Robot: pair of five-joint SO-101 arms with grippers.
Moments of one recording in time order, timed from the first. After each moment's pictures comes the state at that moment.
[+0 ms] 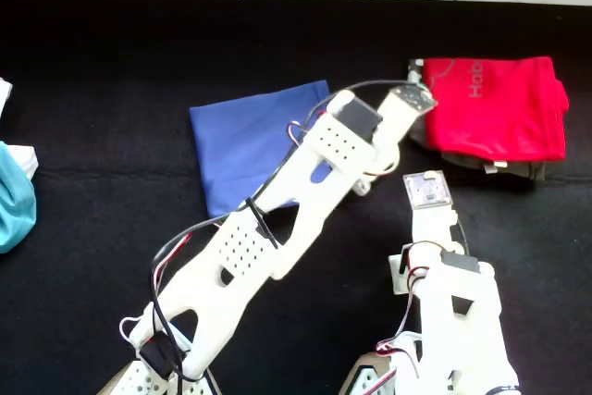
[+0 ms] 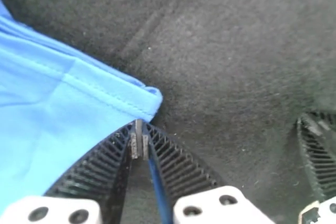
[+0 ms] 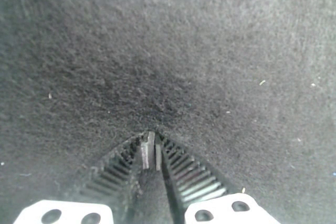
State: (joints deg) left arm 35.2 62.1 -77.4 99.7 -3.5; right arm 7.5 -34.3 77.7 40.7 22.5
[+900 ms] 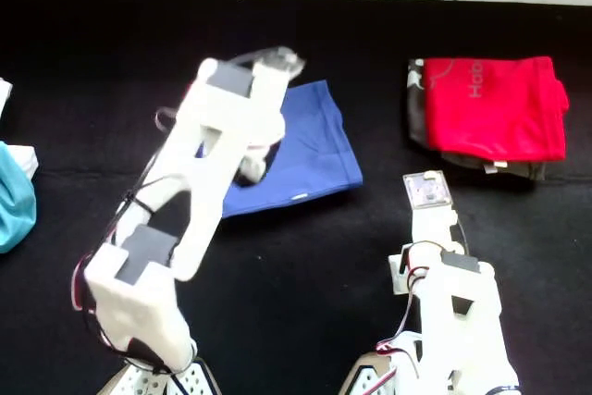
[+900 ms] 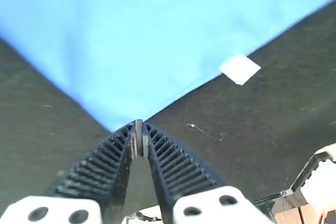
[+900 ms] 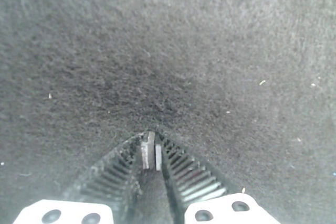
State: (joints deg) left arm 12.8 14.1 -4.2 84.8 -3.5; right arm 7.5 -34.3 77.7 40.7 22.5
